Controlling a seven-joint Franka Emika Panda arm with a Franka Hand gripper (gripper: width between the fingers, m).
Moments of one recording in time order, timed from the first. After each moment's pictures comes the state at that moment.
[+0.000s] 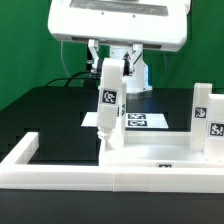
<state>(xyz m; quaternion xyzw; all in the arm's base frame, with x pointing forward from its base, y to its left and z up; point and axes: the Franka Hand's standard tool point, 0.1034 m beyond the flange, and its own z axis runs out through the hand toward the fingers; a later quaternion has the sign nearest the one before) 0.622 -0.070 0.163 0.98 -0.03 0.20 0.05</state>
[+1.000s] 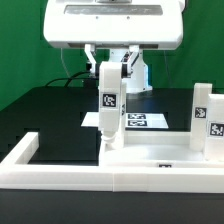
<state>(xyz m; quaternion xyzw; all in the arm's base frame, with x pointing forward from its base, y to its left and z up) 0.627 -0.060 0.158 0.98 -0.07 0.20 0.01</state>
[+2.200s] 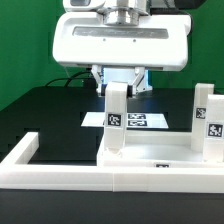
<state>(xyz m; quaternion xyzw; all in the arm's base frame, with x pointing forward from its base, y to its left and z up) 0.620 -0.057 0.126 0.98 -0.06 0.18 0.03</state>
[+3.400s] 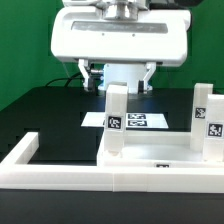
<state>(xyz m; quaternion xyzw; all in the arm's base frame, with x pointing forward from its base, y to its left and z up) 0.624 -0.060 0.139 0.98 -0.07 0.19 0.02</state>
